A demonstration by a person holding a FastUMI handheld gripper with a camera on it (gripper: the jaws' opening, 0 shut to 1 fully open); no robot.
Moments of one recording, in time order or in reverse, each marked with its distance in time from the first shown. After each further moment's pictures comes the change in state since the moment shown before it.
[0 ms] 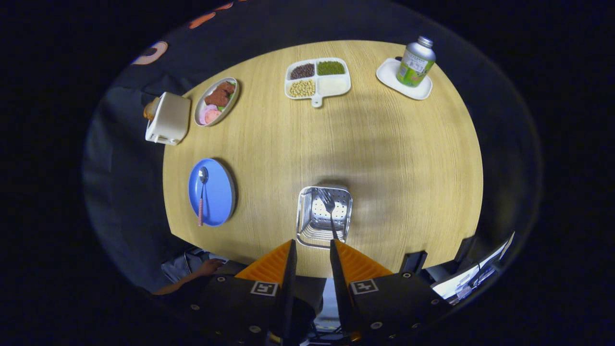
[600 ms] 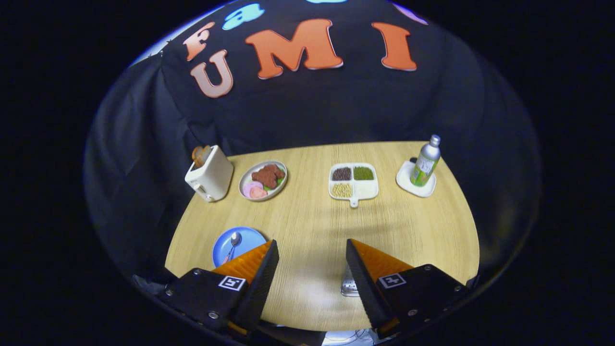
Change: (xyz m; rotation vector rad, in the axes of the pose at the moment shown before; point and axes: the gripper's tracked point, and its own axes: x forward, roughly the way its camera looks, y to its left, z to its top) arm -0.067 0.091 0.065 -0.157 -0.748 -0.025
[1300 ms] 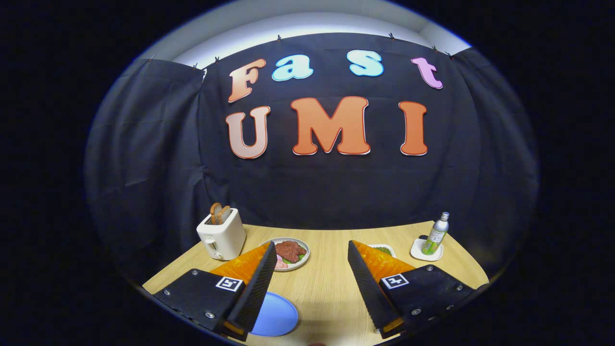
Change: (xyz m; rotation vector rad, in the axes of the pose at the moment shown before) arm -0.007 0.127 0.056 -0.092 -0.494 -0.035
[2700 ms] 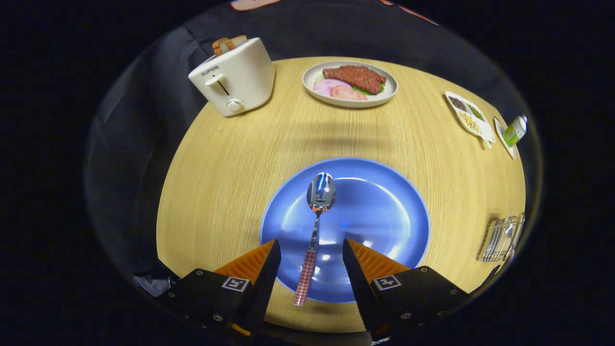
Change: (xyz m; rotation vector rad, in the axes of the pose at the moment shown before) arm 0.017 0.166 -0.304 0.055 1.112 0.099
